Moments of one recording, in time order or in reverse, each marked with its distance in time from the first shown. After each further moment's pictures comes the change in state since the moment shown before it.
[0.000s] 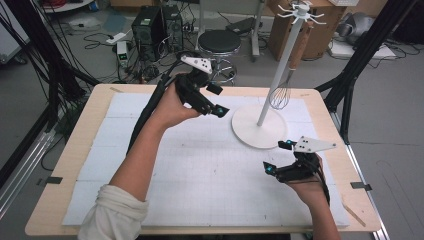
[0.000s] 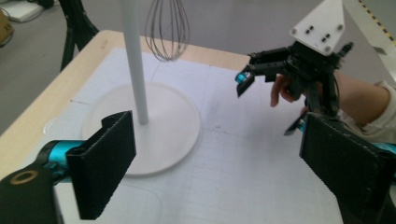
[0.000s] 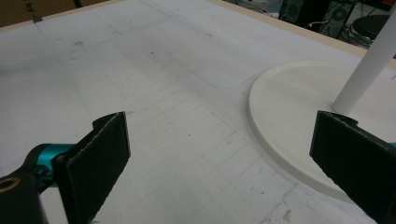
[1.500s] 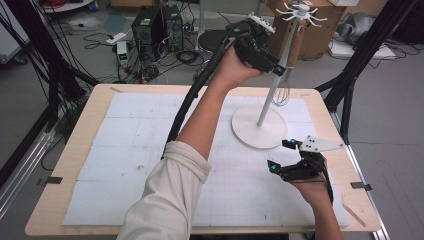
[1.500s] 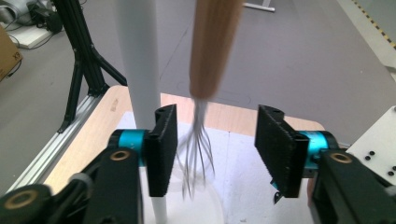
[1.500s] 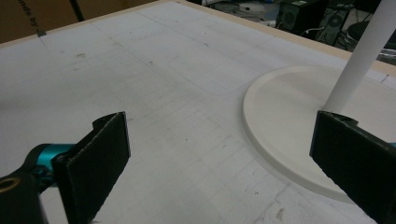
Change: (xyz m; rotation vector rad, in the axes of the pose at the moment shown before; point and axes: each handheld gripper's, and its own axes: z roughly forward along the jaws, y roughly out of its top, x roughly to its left) left arm 0.037 0.130 0.088 -0.048 0.027 0.000; right arm -0.005 -0.001 -0.010 -0.039 -0.003 0.030
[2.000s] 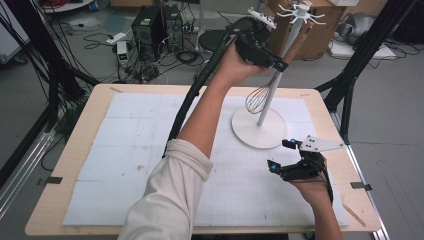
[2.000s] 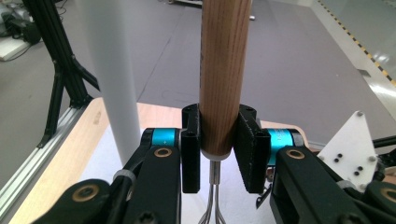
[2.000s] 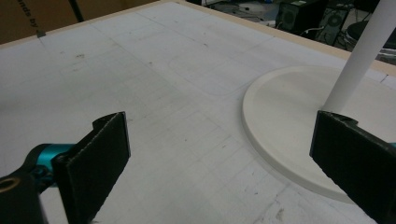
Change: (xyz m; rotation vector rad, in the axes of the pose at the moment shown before) left arm -0.001 0.010 -0.002 -0.020 -0.078 0.019; right arm -0.001 0.000 0.000 0.000 -0.001 0.004
